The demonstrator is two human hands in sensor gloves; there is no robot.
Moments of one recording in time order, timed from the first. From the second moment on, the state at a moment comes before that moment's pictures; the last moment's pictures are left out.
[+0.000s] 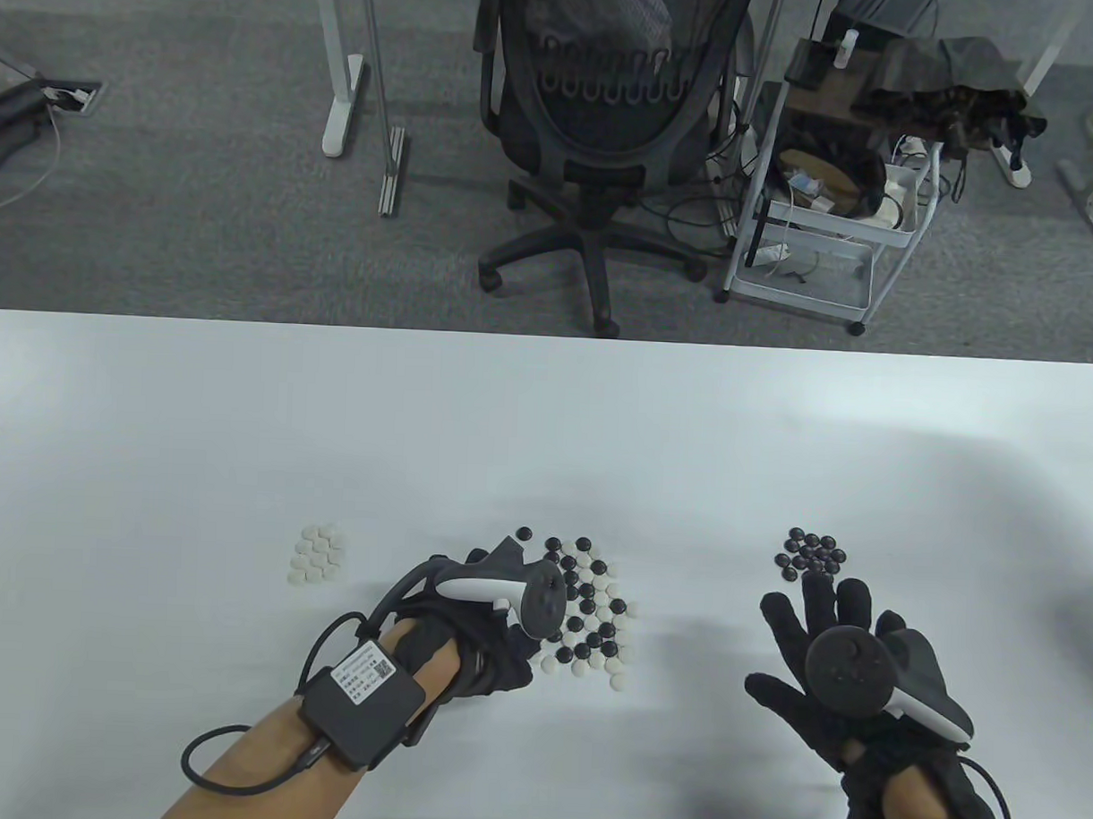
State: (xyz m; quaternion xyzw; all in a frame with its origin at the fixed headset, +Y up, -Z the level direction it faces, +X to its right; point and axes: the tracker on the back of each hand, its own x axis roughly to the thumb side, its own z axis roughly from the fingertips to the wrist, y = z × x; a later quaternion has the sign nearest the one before) left_hand -0.062 -0.735 -0.304 -0.44 -0.27 -0.08 0.85; right_hand 0.267 -0.708 -0.249 0.17 0.18 0.96 0.12
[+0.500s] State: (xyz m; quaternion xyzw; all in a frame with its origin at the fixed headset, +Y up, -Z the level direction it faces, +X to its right) left_hand -0.195 -0.742 -0.277 -0.44 -0.12 -0.07 0.89; right_hand 0.267 -0.709 -0.248 0.17 0.18 0.96 0.12
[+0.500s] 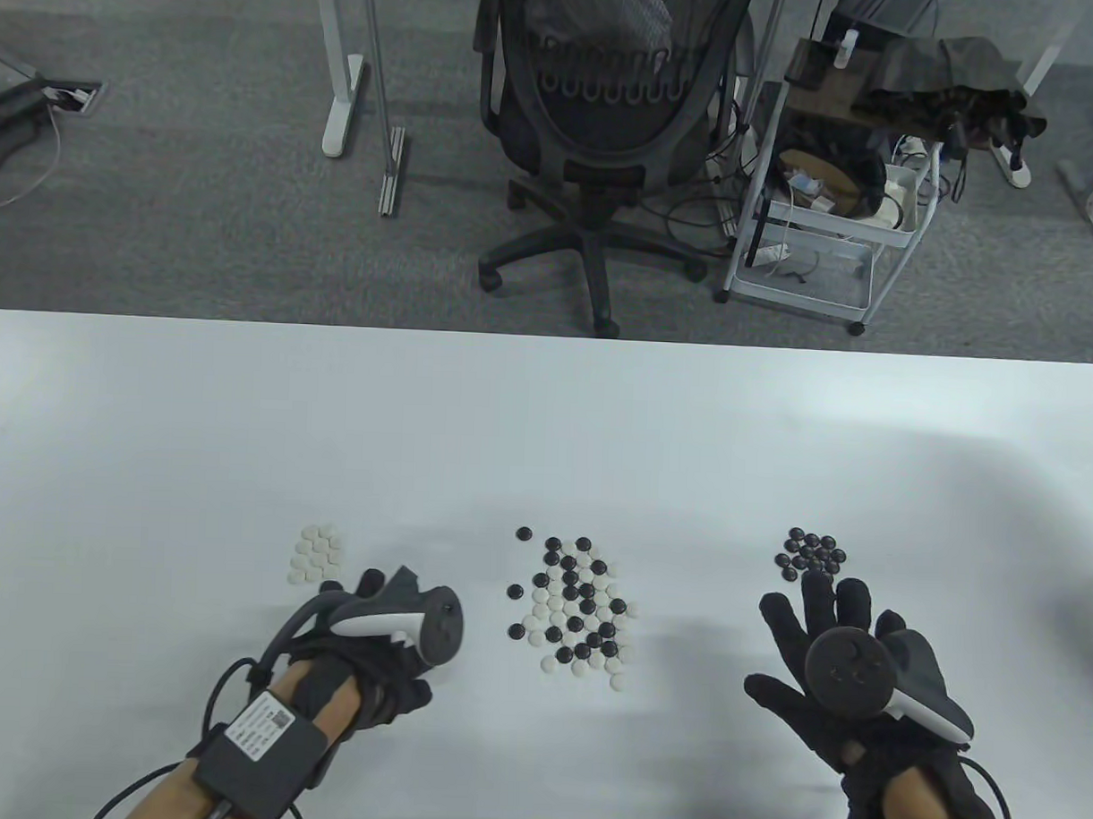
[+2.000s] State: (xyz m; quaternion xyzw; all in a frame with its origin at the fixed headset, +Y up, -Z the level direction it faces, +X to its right) left_hand -0.107 -0.706 -0.297 -0.41 -0.21 -0.07 0.88; right_hand 0.267 -0.707 -0.248 0.17 0.18 0.96 0.12
